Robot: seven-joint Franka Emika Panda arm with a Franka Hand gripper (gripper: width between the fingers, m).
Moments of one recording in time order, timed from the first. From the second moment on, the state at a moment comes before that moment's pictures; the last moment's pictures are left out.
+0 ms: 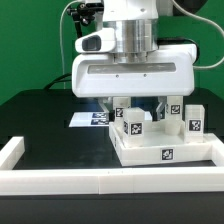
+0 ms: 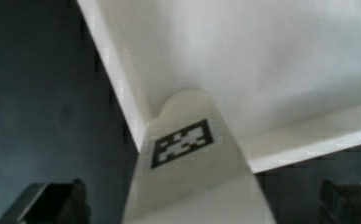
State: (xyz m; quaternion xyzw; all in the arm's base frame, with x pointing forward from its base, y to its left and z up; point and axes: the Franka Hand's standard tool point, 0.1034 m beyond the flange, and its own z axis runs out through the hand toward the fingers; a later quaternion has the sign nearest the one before) arm 0.548 0.006 0.072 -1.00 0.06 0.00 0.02
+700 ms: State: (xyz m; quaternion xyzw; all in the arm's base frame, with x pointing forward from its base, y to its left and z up) arm 0.547 0.004 0.071 -1.00 -0.02 -0.01 0.01
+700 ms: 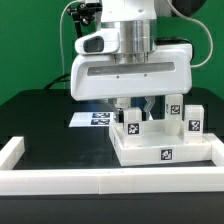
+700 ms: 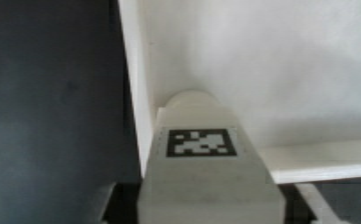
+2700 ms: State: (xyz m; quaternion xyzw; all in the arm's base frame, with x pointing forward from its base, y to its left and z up) arm 0.551 0.005 0.071 -0.84 0.53 0.00 0.04
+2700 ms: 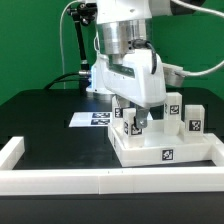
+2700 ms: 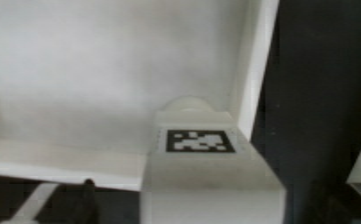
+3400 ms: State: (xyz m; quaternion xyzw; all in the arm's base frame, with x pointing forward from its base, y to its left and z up) arm 0.550 0.009 0.071 -0.97 0.22 0.00 0.03
